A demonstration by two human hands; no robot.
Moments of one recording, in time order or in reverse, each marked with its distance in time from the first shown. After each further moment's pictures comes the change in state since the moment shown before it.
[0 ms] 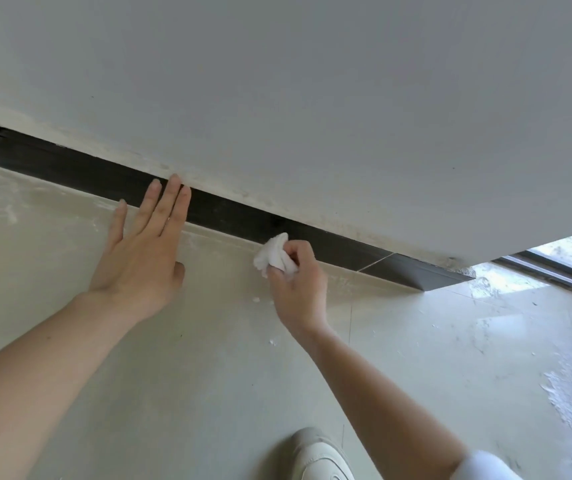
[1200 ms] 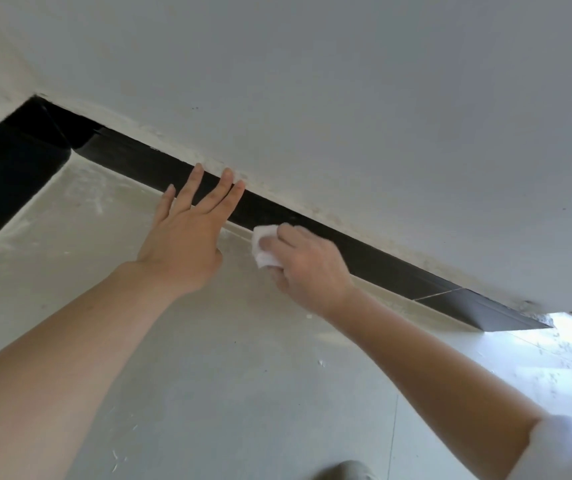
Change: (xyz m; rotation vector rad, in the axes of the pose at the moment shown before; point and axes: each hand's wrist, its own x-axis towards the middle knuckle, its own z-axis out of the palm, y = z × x) left_hand 0.013 -0.031 -0.025 -0.075 -0.013 -0.049; right_hand 0.041 -0.059 0.042 -0.778 -0.284 -0.996
